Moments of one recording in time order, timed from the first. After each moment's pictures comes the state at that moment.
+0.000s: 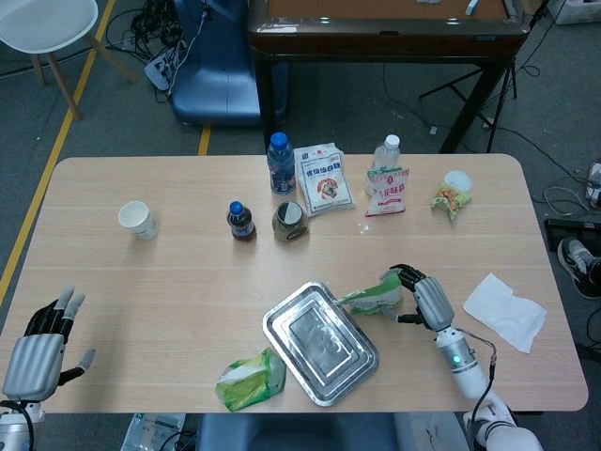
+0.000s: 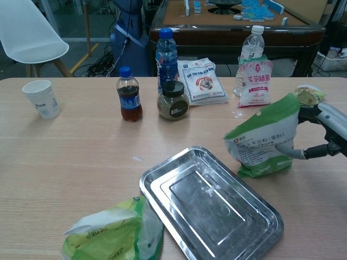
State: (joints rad) left arm -0.04 -1.22 -0.02 -1.65 1.51 1.52 0.20; right arm 0.42 -2.09 -0.02 -0.19 -1.61 1.48 1.03
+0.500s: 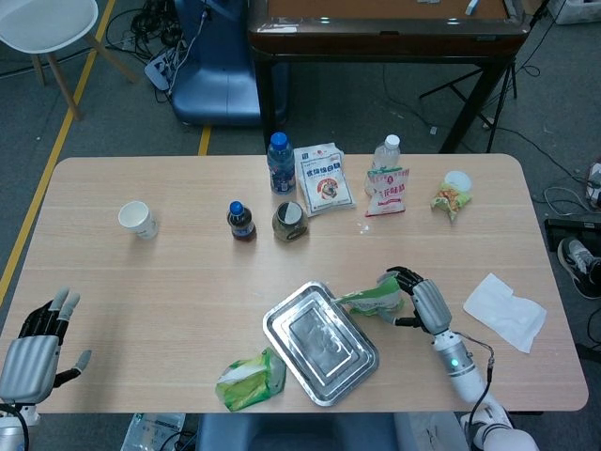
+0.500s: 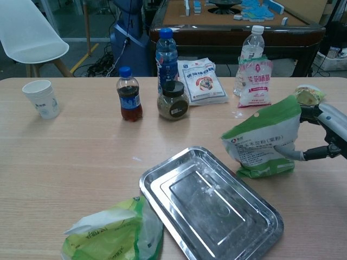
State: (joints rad) left arm -0.04 -1.21 -0.02 -1.66 1.52 1.53 0.19; right arm 0.40 -2.09 -0.03 -0.19 -1.61 1.54 1.04
